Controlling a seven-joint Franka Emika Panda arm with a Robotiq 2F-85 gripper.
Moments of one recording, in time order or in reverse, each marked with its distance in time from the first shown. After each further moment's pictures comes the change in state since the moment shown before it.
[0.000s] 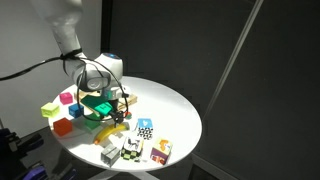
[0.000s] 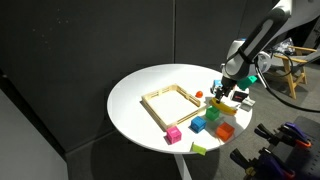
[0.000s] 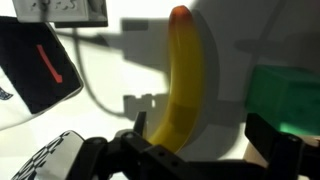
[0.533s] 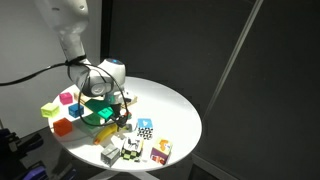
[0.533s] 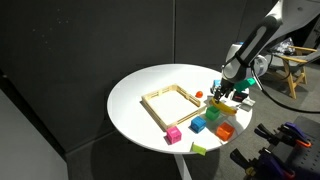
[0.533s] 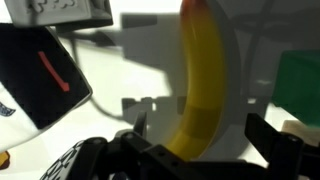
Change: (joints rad) arm 0.001 0.070 -0.022 0.049 -0.010 0.034 0.091
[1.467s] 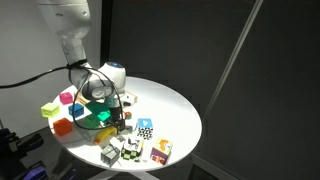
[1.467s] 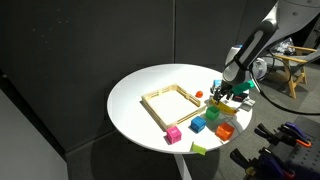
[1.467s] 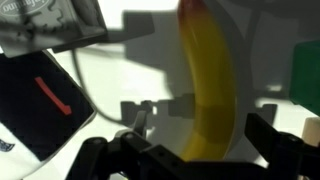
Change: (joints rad) arm 0.022 0.039 -0.028 0.016 0.000 0.014 0.118
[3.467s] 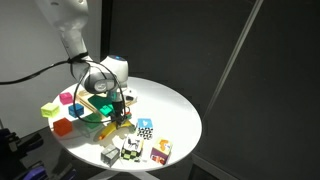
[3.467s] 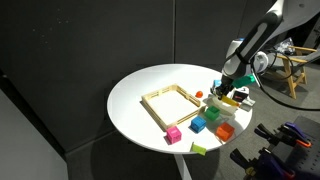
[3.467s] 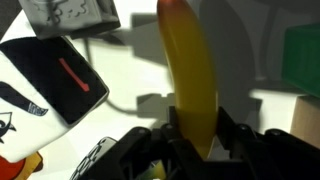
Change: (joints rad) arm 0.022 -0.064 -0.029 0.001 0.000 -0.052 0.009
